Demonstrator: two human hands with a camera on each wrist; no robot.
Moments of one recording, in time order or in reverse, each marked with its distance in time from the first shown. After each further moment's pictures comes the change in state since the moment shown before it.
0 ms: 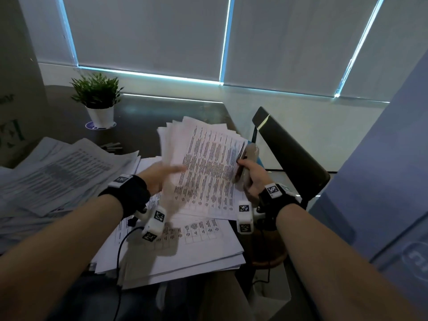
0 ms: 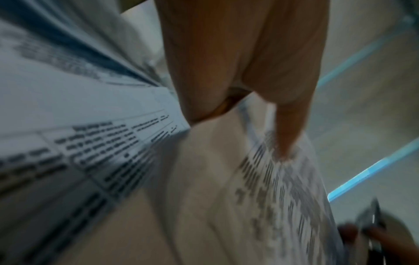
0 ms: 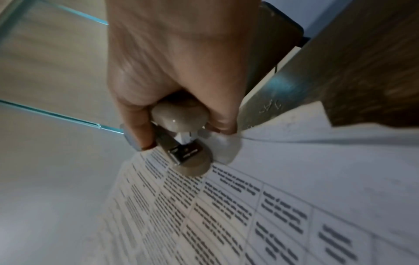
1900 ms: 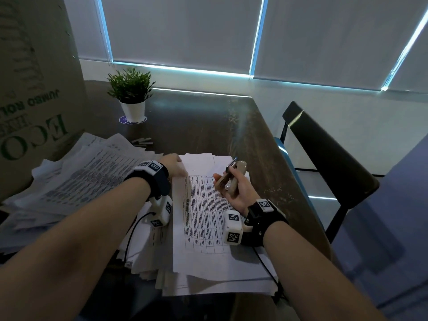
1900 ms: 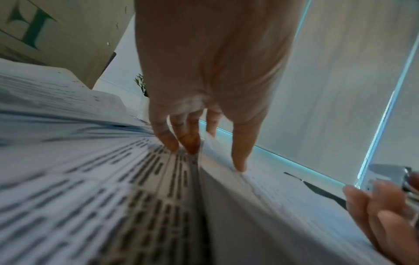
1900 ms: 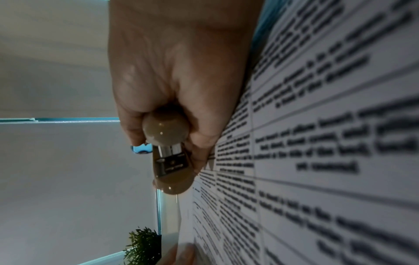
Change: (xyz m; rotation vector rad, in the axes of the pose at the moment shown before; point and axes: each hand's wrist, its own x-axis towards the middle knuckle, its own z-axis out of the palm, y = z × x) left_hand 0.032 0.014 -0.059 1.113 0.347 -0.220; right_hand 0.023 0.082 0.091 0.340 -0.187 0.205
